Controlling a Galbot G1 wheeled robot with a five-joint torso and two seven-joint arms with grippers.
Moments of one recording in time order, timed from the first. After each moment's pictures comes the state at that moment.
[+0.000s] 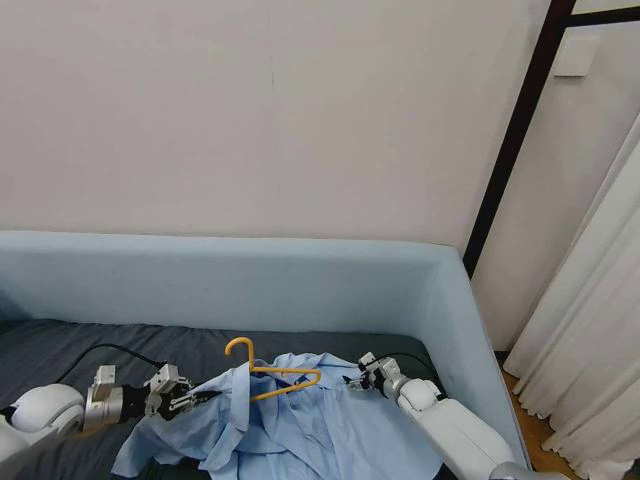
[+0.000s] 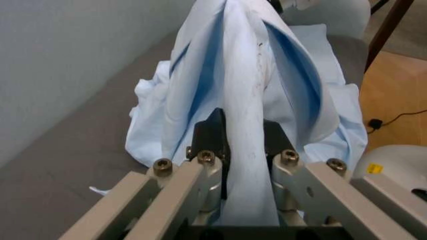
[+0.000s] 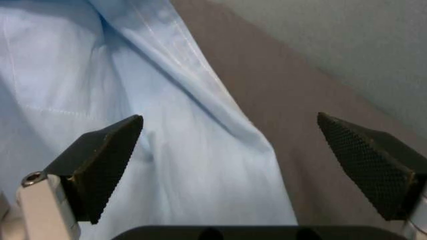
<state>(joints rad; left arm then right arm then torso) 0.65 -0.35 0.38 -1.41 -0.90 -0.24 0.80 -0.42 1.33 -0.32 0.59 0.35 0.05 -0.25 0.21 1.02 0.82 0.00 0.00</state>
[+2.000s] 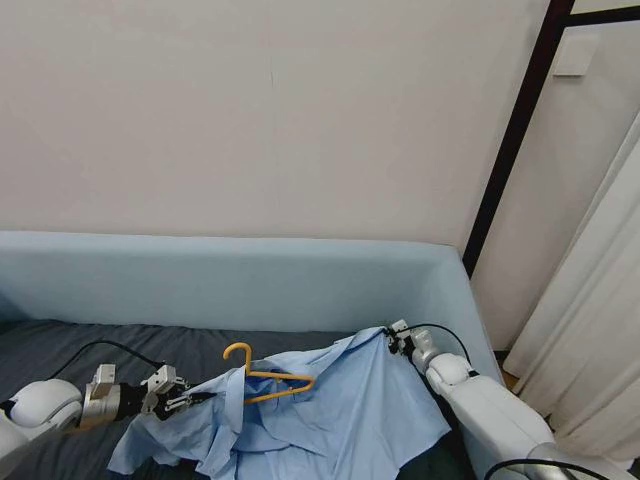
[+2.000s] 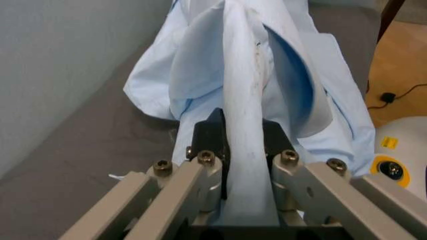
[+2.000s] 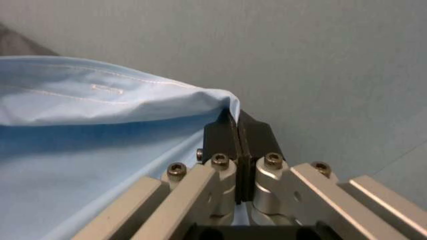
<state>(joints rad) 0.61 -0.35 0.41 -1.38 -0.83 -0.25 0.80 -0.36 1.13 -0.33 0.82 0.54 -0.01 -0.13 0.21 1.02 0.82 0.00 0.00</state>
